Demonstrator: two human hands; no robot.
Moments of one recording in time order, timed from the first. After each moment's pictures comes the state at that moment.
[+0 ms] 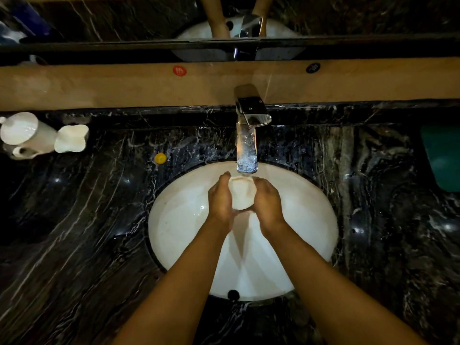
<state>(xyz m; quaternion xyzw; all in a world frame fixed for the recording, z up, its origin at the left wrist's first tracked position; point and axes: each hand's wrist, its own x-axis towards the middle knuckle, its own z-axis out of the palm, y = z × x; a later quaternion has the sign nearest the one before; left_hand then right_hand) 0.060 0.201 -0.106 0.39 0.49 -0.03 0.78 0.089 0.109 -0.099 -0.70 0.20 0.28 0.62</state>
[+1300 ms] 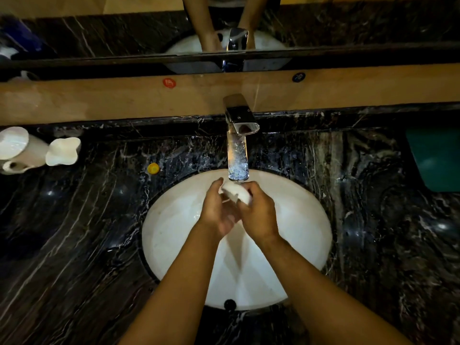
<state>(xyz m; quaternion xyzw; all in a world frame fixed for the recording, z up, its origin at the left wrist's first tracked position) 0.064 0.205 -0.096 0.33 0.48 -0.11 0.81 0.077 0.097 -0.096 -0.85 -0.04 0.16 0.49</state>
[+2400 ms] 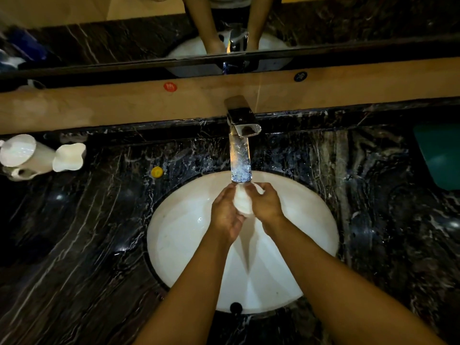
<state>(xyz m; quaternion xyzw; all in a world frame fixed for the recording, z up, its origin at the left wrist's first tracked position) 0.063 0.190 -0.110 0.32 0.45 -0.02 0.84 0.108 0.104 -0.106 -0.73 0.20 0.29 0.58</state>
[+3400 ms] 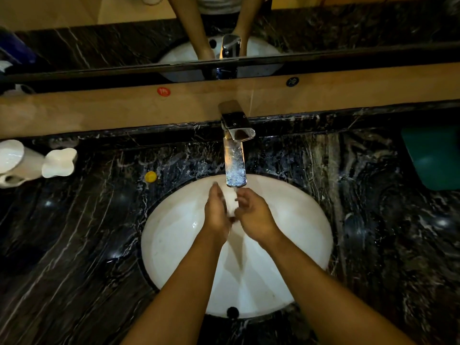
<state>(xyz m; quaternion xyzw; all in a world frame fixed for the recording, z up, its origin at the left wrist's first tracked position) 0.070 0.202 -0.113 0.36 0.47 -0.04 0.81 0.086 0.101 -0.091 -0.73 0.03 0.32 0.61</state>
